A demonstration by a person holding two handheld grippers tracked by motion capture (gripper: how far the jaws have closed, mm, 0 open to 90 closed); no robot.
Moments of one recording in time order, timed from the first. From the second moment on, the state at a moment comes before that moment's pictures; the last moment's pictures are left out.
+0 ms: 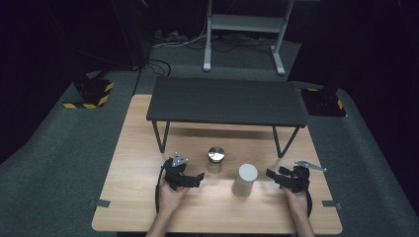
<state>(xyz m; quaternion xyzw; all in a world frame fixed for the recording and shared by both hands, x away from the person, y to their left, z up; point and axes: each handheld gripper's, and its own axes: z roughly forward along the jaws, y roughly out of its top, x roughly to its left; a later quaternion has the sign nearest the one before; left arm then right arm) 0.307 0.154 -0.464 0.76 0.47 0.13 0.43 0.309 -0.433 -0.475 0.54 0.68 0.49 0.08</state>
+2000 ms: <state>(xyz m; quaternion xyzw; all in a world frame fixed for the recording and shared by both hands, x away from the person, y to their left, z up) 0.341 0.095 -0.433 0.79 0.39 0.13 0.45 0.308 -0.432 -0.475 0.54 0.68 0.49 0.08</state>
